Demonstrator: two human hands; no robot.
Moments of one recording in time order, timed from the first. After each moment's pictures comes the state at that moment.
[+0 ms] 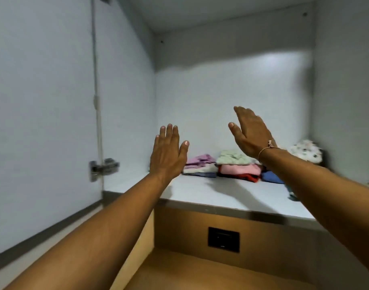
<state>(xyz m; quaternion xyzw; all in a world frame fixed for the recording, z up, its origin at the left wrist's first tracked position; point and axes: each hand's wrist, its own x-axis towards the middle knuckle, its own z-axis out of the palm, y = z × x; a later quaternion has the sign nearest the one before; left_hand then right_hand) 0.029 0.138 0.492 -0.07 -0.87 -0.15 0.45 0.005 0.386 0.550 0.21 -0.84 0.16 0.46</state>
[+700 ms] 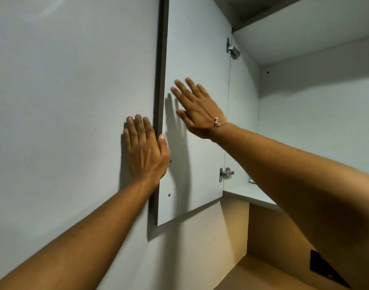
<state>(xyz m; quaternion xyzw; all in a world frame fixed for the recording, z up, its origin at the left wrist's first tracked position) 0.395 -0.100 0.522 0.26 -0.74 0.01 0.62 0.290 0.017 0.644 0.53 -0.65 0.04 0.55</state>
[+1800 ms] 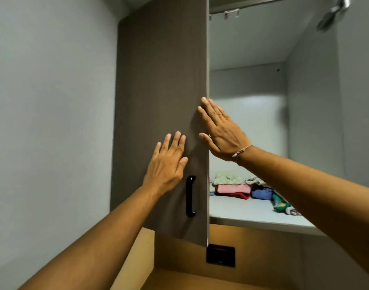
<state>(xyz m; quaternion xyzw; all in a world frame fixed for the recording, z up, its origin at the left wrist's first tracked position) 0.155 0.094 0.532 -0.18 -0.83 -0.04 0.52 0.148 0.307 0.621 0.32 -0.73 -0.09 0.60</state>
